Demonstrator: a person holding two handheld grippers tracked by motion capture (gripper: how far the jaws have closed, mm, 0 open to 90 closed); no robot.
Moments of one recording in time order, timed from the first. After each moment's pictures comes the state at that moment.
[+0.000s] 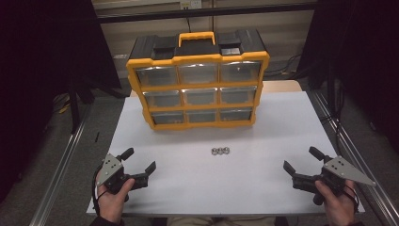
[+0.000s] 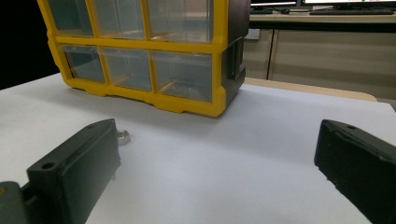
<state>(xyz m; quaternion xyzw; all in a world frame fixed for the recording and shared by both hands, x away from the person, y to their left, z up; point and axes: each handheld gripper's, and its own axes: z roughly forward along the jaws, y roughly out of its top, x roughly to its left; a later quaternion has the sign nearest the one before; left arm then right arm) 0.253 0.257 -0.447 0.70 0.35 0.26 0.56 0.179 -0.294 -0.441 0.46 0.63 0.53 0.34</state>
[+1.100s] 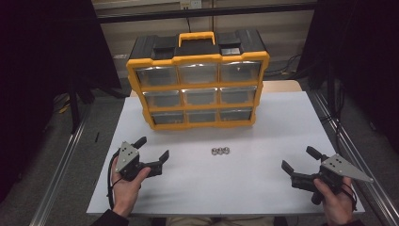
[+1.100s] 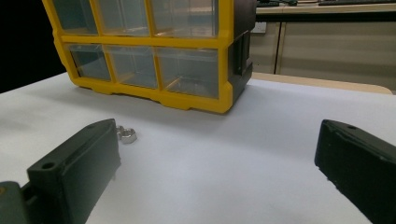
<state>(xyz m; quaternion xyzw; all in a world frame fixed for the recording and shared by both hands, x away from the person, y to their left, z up) 0.280 0.212 -0.433 0.70 0.34 0.28 0.56 0.184 -0.292 -0.442 0.46 0.63 0.53 0.33</state>
